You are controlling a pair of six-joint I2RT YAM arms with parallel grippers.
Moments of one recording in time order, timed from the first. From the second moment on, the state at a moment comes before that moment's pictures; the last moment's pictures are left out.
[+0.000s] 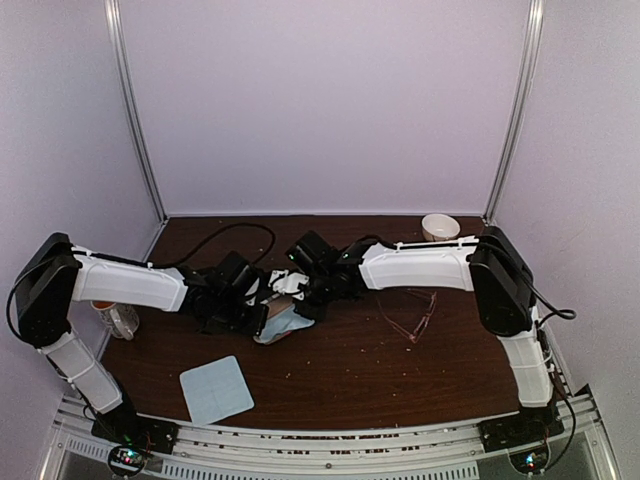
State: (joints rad) left arm -0.80 1.62 0.87 -0.29 -0.07 -0.48; right arm 0.97 2.21 1.75 -0.47 0.09 -0.44
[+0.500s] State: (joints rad) left arm -0.79 1.62 0.86 -0.30 -0.07 -0.52; right arm 1.00 2.25 1.79 -0.49 0.14 -0.45
